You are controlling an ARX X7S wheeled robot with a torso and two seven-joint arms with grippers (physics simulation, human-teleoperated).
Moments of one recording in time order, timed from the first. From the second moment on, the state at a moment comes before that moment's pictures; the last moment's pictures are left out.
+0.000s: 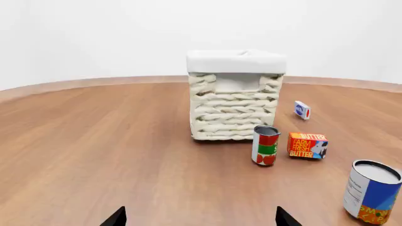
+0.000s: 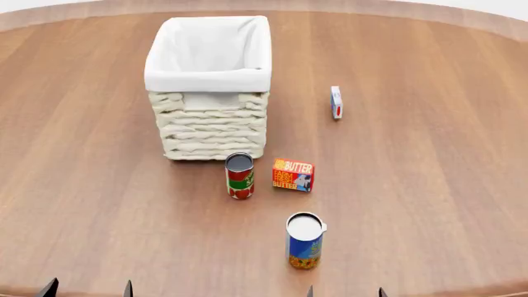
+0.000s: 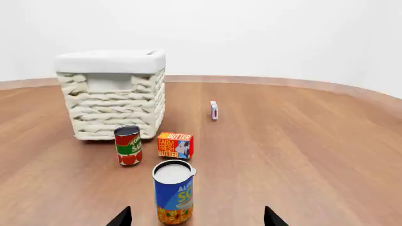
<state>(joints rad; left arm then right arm) 0.00 0.00 0.00 0.00 0.00 0.00 0.00 0.00 0.00 0.00 0.00 0.00 0.00 0.00</state>
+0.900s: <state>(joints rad) 0.21 -0.10 0.09 0.70 0.02 -0.21 -0.16 -0.14 0.11 -0.08 -0.59 0.07 0.16 0.09</state>
